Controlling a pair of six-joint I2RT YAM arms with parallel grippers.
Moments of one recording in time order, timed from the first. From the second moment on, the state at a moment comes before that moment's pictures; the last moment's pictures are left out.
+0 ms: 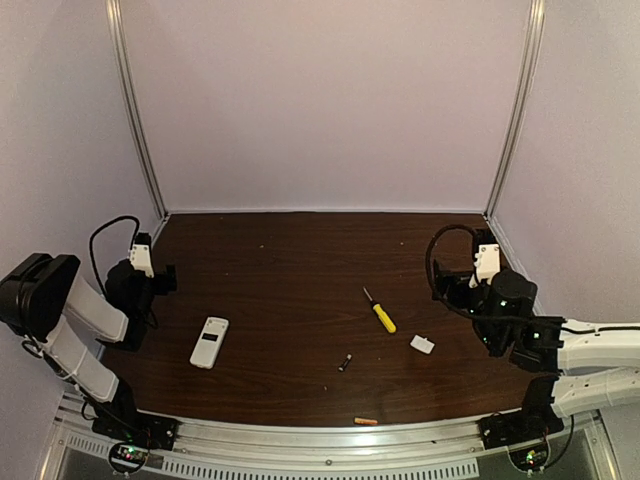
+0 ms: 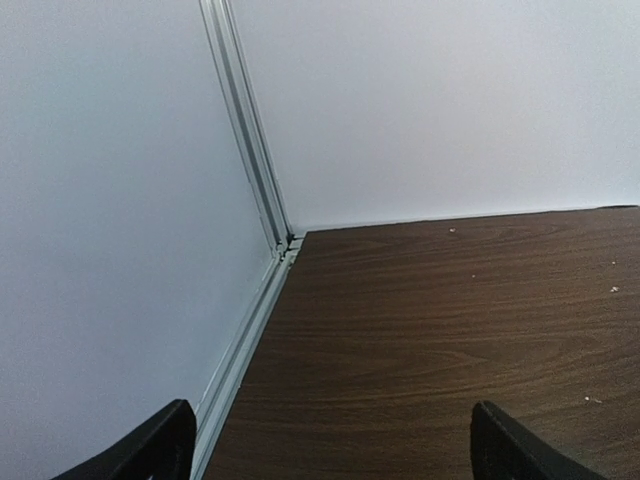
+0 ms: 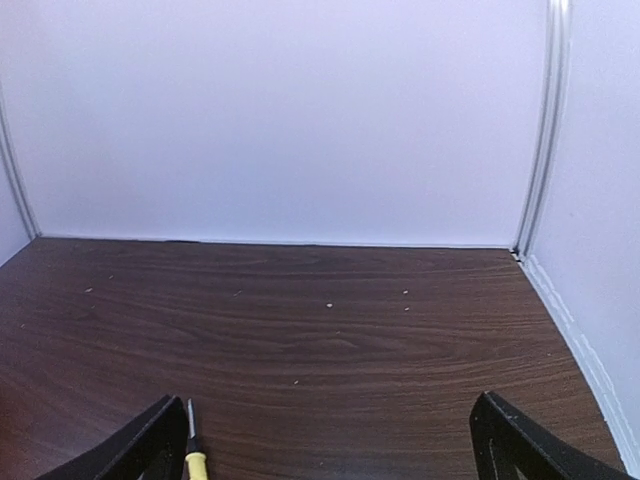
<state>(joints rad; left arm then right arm) -0.05 1.57 0.24 1.24 -0.22 0.15 0.94 0.90 0.37 0.37 0.80 0.18</state>
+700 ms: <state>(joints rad) -0.05 1.57 0.24 1.24 -0.22 0.15 0.26 1.24 0.16 0.97 0.68 -0.03</state>
